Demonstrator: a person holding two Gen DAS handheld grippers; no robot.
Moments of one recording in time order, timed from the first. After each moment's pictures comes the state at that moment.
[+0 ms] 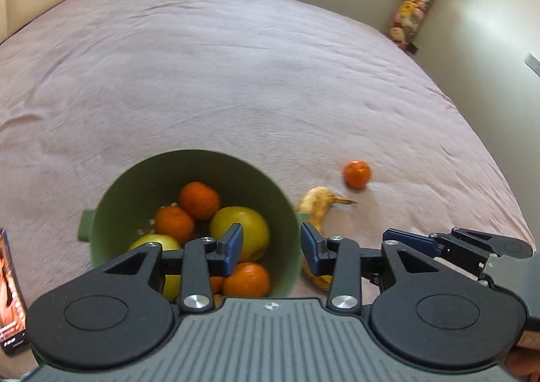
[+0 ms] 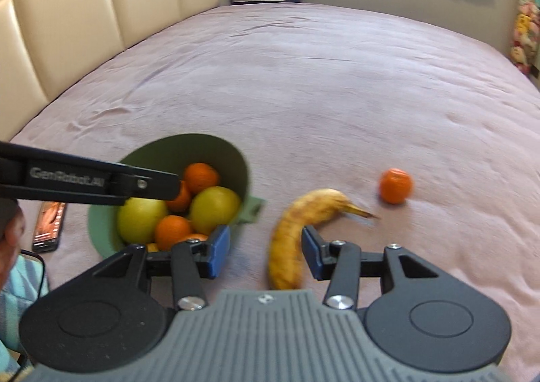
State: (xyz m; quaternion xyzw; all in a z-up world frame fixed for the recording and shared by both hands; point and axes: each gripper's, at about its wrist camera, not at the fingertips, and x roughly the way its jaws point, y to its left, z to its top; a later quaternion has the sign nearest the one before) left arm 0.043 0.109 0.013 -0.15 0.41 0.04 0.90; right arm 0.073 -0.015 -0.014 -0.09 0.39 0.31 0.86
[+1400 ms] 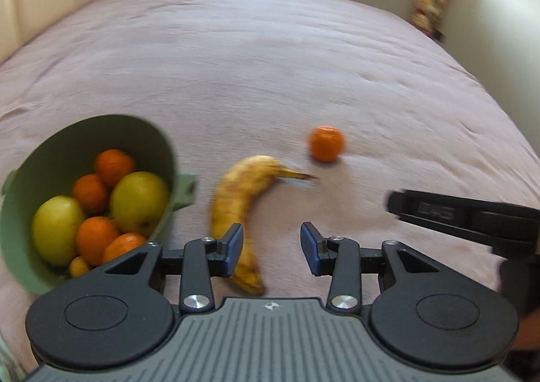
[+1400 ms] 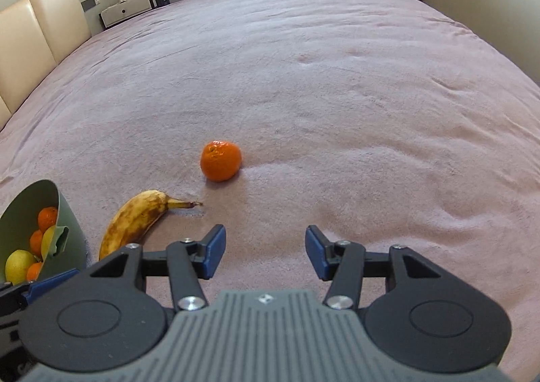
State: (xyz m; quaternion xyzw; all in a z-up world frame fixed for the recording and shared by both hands) left arm 0.078 -0.020 -0.043 -0.12 0.41 0.14 0.89; right arm 0.148 -0.129 -0.057 0.02 0.44 0.14 0.89
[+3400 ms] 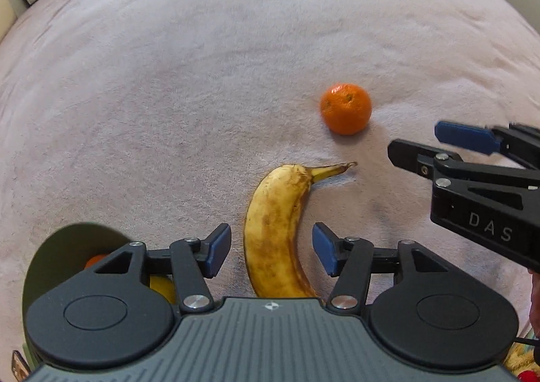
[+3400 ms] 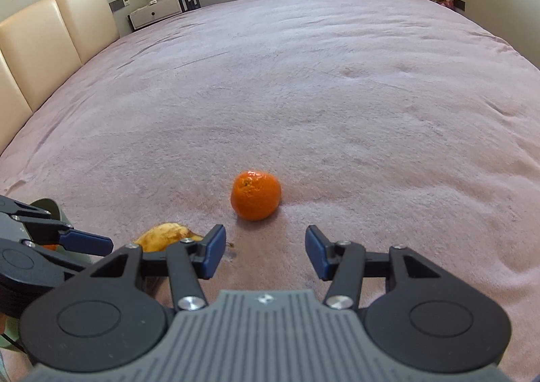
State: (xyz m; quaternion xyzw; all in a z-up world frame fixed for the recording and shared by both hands) left arm 0.195 0.016 -0.071 0.05 0.58 0.00 0.81; right arm 0.195 -0.091 -0.075 0.01 0.42 0.19 0.89
